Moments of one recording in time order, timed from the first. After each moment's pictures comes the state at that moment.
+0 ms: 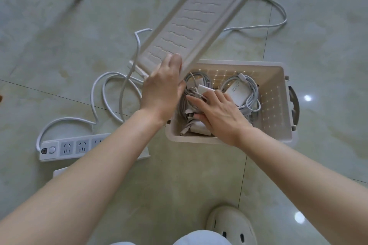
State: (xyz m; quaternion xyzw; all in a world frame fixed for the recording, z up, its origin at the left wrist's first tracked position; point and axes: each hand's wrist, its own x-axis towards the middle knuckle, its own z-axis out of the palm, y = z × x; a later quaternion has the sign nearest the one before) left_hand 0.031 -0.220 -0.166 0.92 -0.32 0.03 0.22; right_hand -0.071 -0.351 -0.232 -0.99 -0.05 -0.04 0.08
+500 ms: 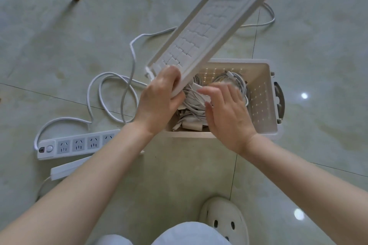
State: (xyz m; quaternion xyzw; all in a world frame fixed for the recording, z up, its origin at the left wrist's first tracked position) left_hand 0.003 -0.211 -0.163 0.87 -0.37 -0.01 0.34; right_hand -0.100 -0.345 -0.181 -0.95 0.01 -0.23 0.20
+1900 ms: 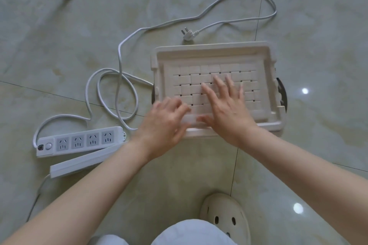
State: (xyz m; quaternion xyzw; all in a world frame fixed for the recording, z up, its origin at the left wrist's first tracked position) left_hand -0.027 -0.182 -0.199 0.86 -0.50 -0.05 0.13; right_hand -0.099 -0.355 -0.192 -0.98 0.11 0.13 0.12
